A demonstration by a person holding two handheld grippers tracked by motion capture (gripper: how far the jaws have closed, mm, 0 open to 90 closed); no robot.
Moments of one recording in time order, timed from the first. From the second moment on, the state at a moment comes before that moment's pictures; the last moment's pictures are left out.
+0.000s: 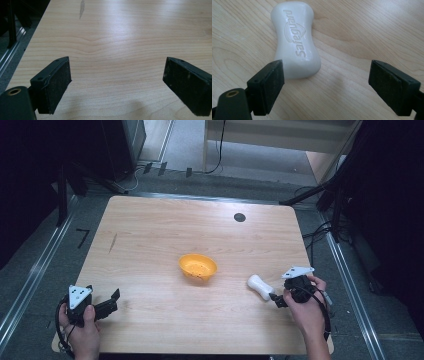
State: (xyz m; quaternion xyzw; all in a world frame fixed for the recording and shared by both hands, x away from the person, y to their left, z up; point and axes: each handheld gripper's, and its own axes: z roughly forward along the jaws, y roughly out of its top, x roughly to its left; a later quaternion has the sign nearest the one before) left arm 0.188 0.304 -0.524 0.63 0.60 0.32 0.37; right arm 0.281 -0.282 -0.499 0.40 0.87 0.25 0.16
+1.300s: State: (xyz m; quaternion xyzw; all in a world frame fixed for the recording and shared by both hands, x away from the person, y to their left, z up) left arm 0.189 0.304 -0.524 0.63 0.60 0.31 0.38; right arm 0.305 -0.248 -0.498 0.38 0.89 0.22 0.10
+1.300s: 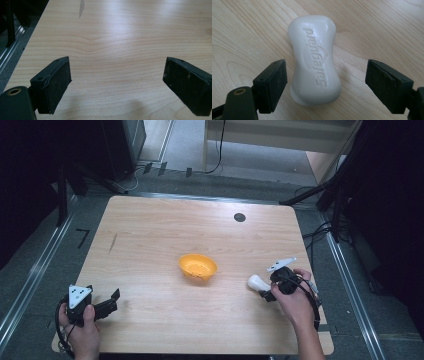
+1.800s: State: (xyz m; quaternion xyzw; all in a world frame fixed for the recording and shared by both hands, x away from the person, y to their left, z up) left arm 0.189 0.305 -0.524 0.63 0.60 0.31 0.38; right arm 0.313 -0.236 -0.503 0.38 0.90 0.20 0.08
